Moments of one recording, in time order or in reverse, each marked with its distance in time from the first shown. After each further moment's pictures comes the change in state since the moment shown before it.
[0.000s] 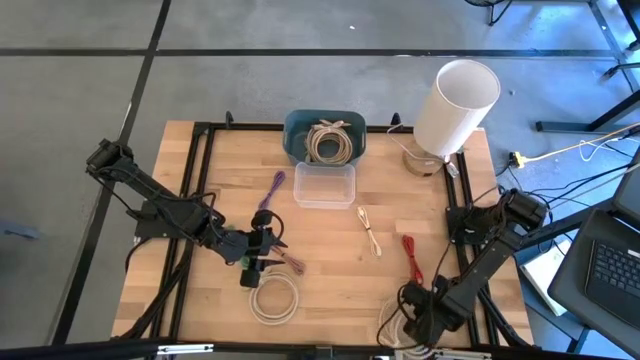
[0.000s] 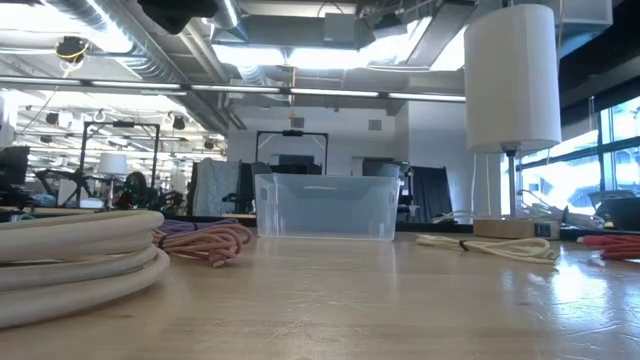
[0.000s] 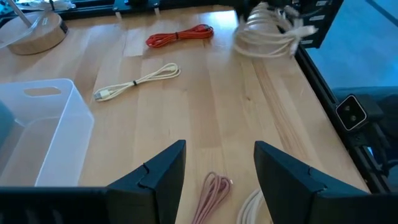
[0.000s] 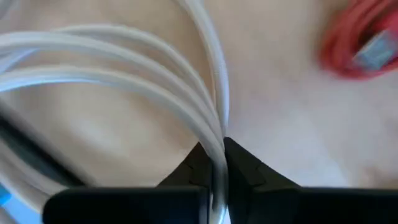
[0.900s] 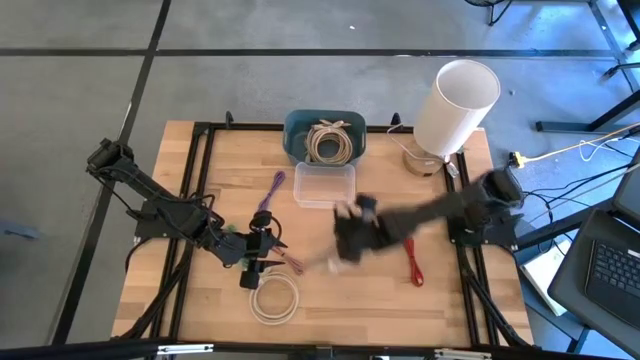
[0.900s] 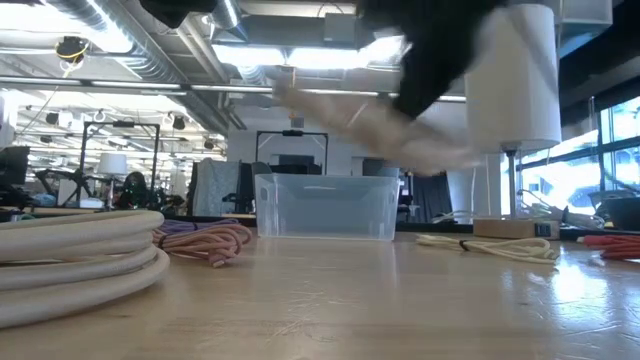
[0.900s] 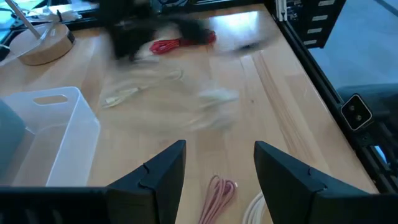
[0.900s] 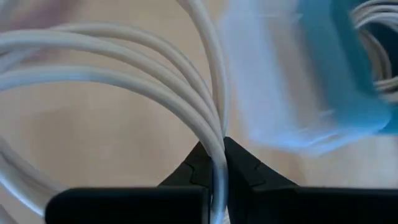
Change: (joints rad) left arm -0.023 0.002 0.000 0.011 -0.043 0.029; right arm -0.682 -0.002 0.260 0.013 0.586 -1.228
